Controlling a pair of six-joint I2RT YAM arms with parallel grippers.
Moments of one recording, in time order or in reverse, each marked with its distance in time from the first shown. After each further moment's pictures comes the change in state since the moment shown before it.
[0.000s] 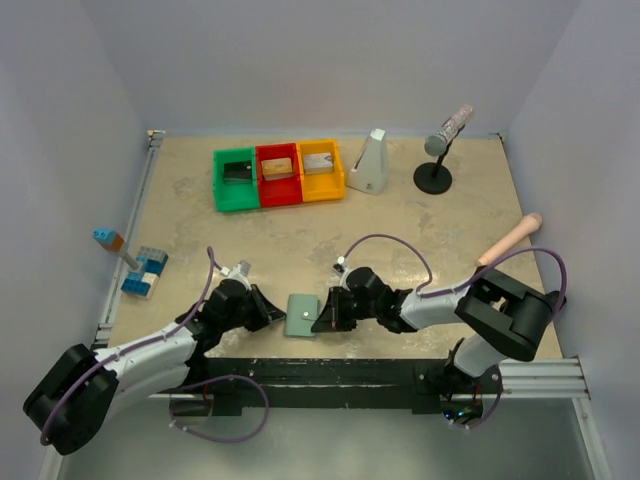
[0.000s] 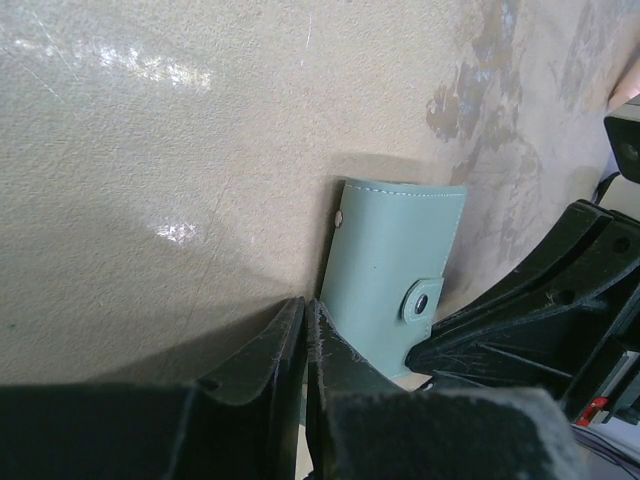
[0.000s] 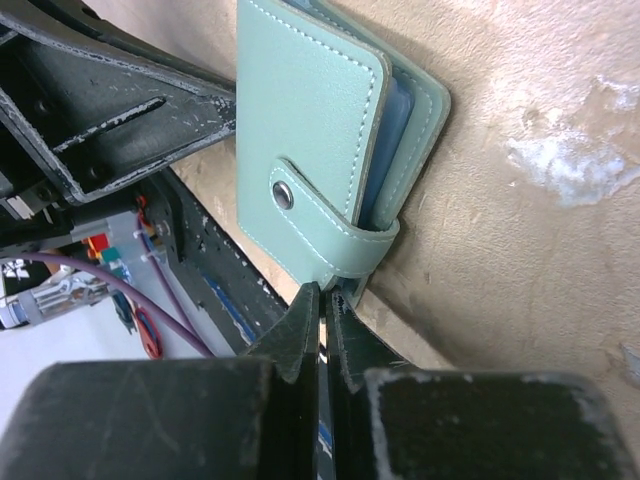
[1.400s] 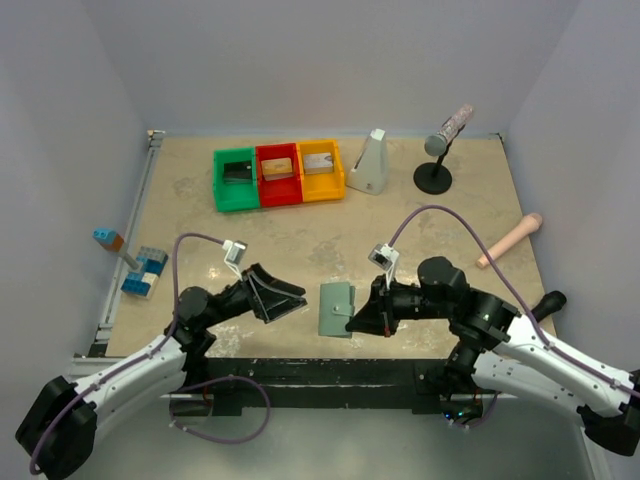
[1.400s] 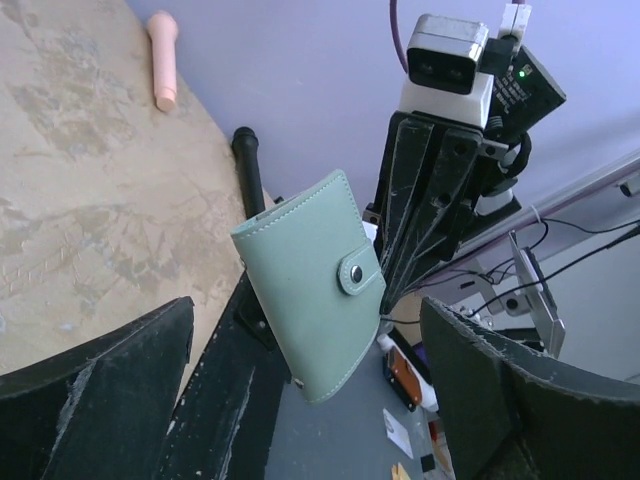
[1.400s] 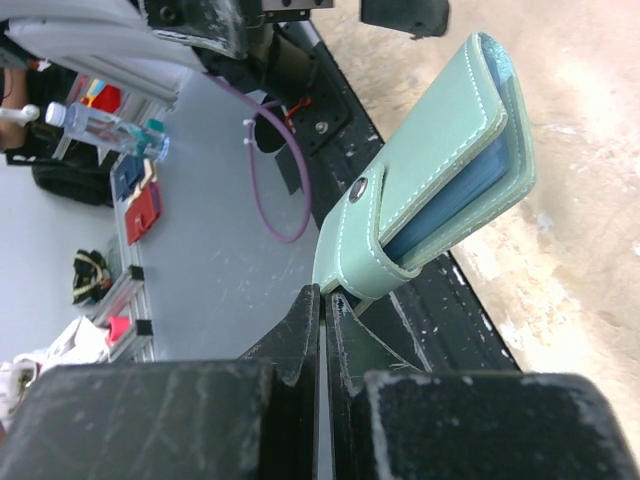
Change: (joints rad) left arm 0.000 -0.268 -0.024 0.663 0.373 -0.008; right arm -0.026 -0.879 0.207 -0.814 -0.116 -0.452
